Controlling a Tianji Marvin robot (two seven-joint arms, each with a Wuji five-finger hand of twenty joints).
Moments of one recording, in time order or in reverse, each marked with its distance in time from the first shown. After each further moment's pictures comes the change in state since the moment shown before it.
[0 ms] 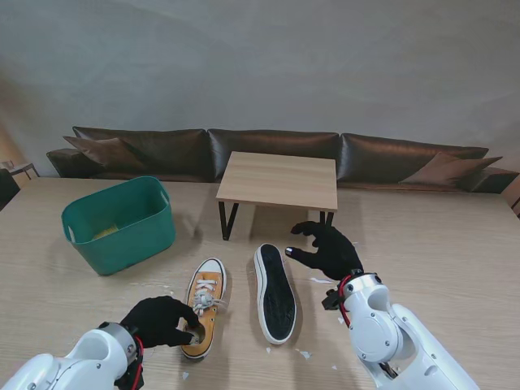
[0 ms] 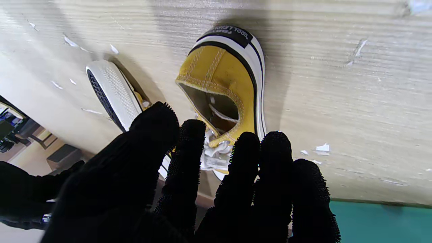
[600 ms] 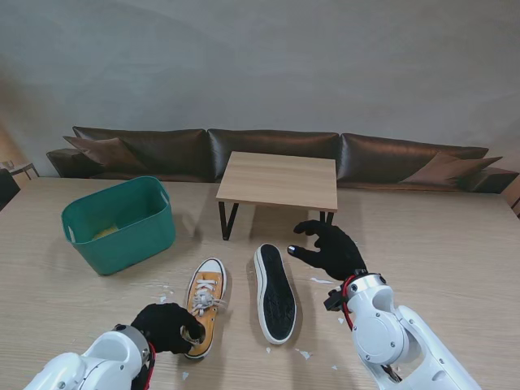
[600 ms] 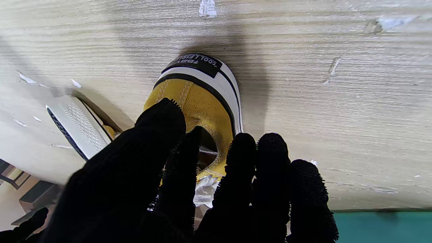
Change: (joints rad) left arm -0.067 0.011 0.099 0.069 0.142 0.046 -0.041; right arm -0.037 0.001 0.033 -0.063 0.027 0.030 0.031; left_hand 0.025 -0.045 0.035 -0.004 0.023 -0.038 0.007 -0.017 -0.036 -0.027 0.122 0.071 0.000 -0.028 0.083 0.036 0.029 -0.026 0.022 0.054; right_hand 0.000 0.000 0.000 0.000 0.000 0.011 -0.001 0.002 0.000 0.001 0.000 0.000 0.000 0.002 0.000 0.000 0.000 0.000 -0.002 0.001
